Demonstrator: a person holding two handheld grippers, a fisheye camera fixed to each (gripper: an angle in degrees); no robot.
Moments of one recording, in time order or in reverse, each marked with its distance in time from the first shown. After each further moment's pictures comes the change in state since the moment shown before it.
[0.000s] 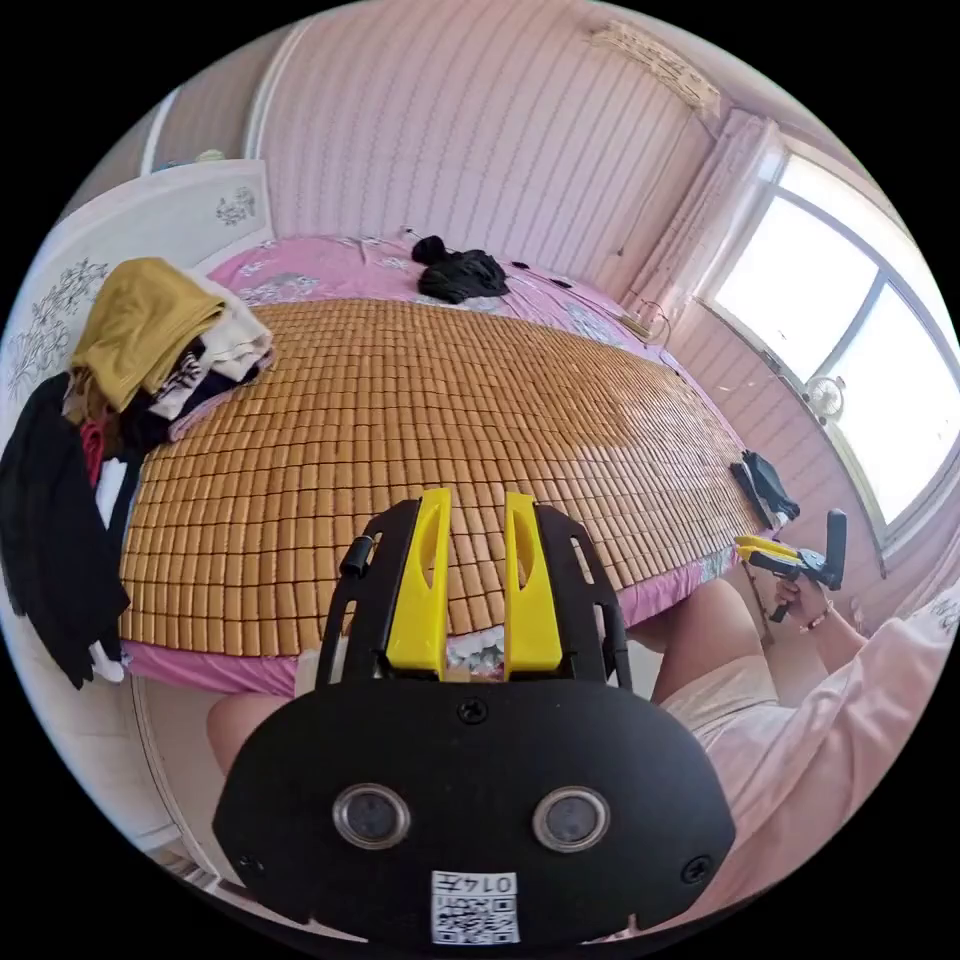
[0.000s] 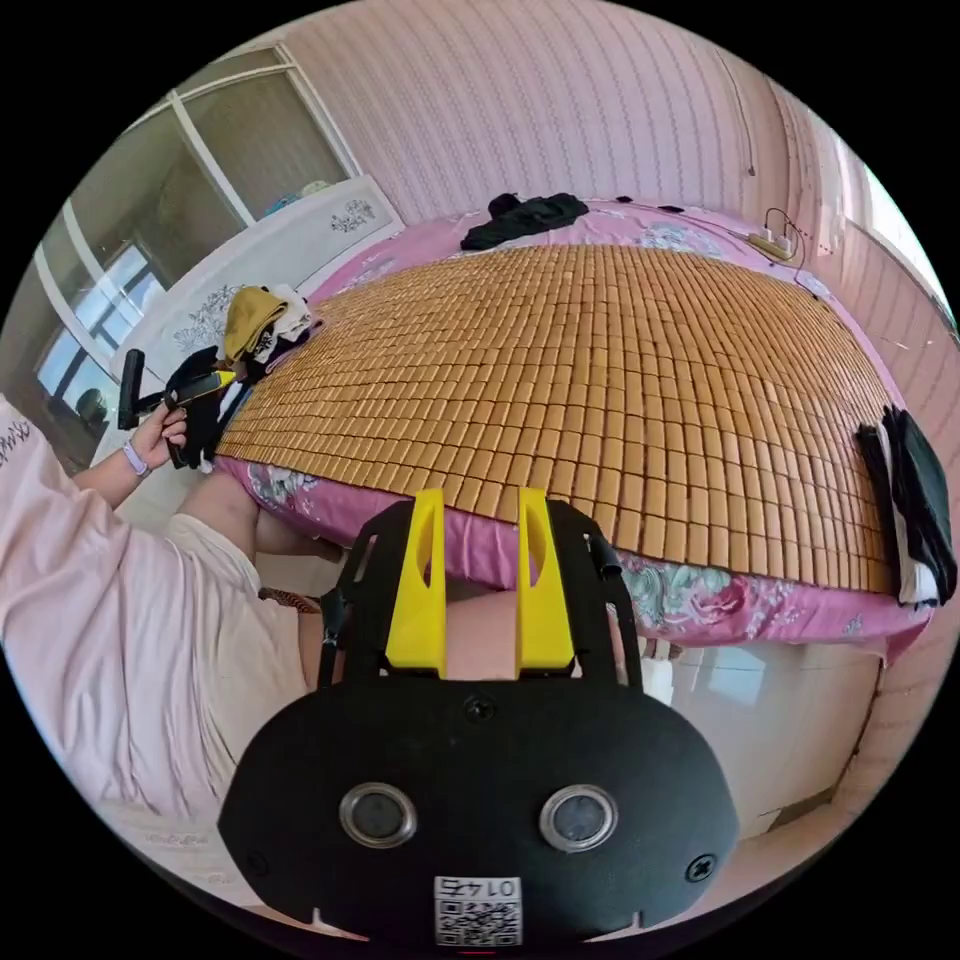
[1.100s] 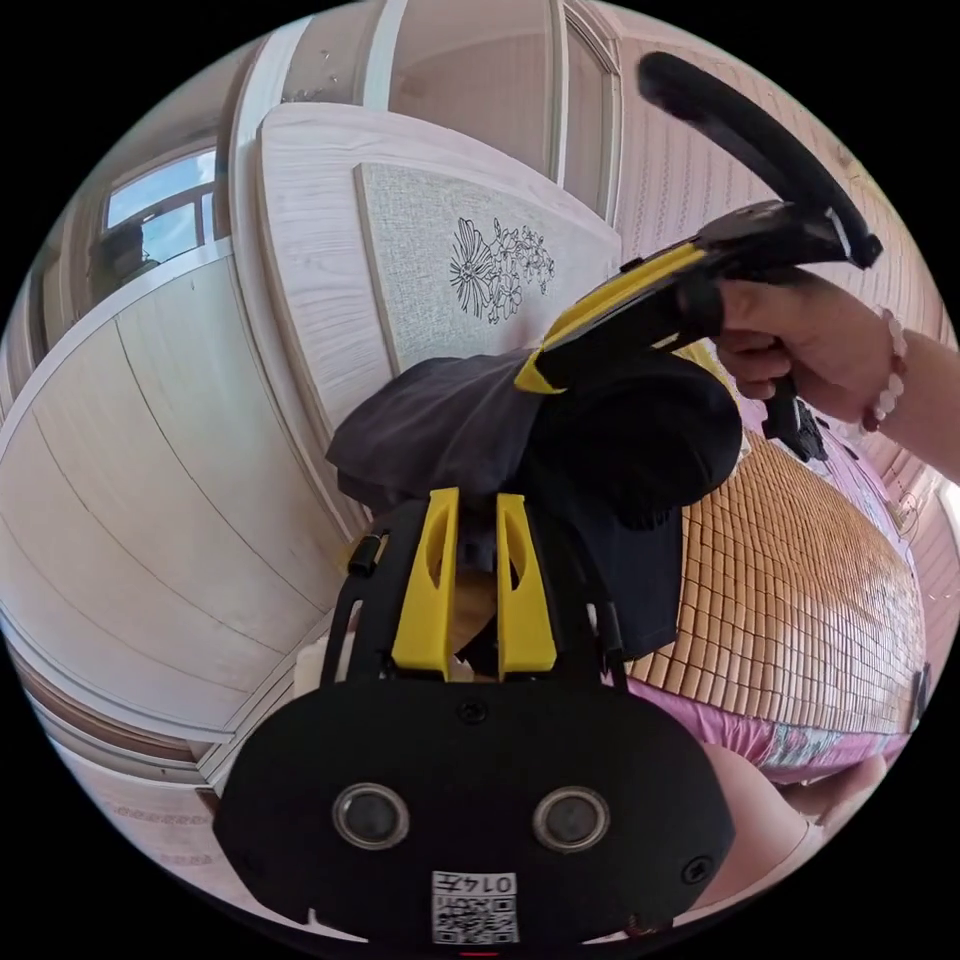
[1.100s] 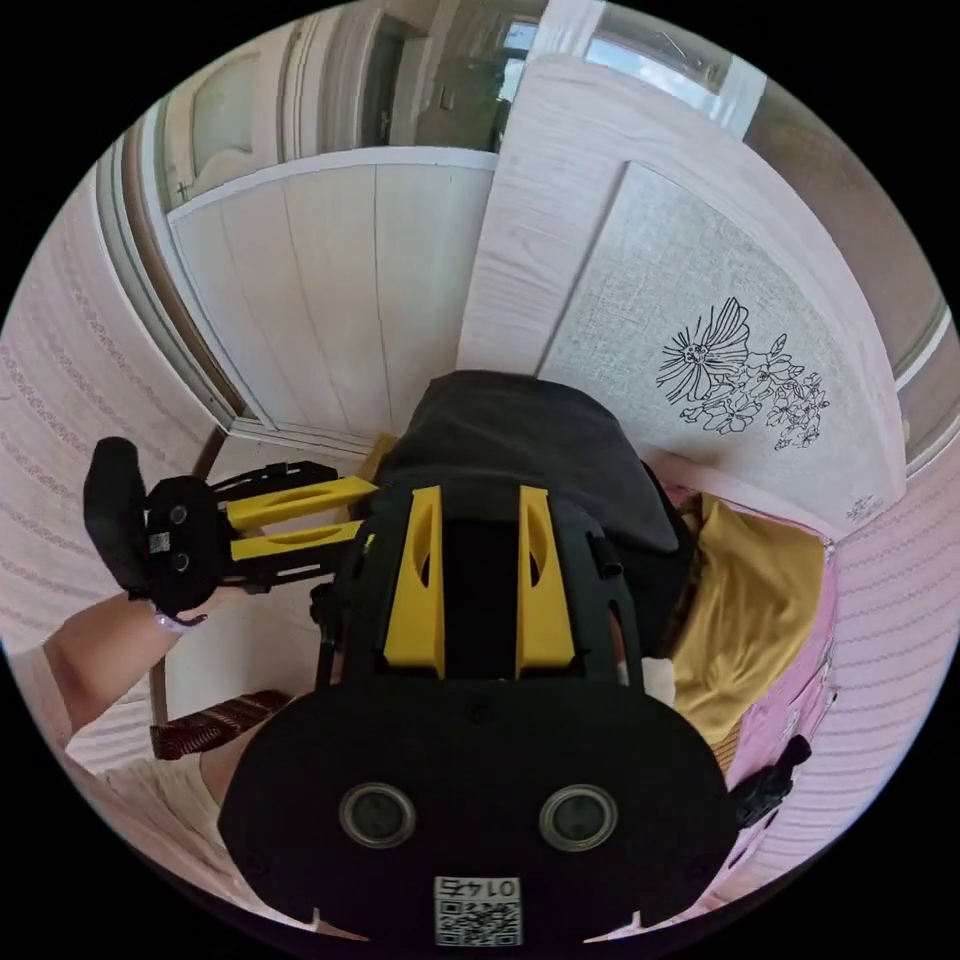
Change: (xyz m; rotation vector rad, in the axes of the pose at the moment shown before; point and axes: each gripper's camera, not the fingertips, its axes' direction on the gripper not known) left arm -0.320 0.105 -0.293 0.201 -0.638 -0.392; right arm -0.735 -0.386 0.332 -0.292 -0.032 -1.148
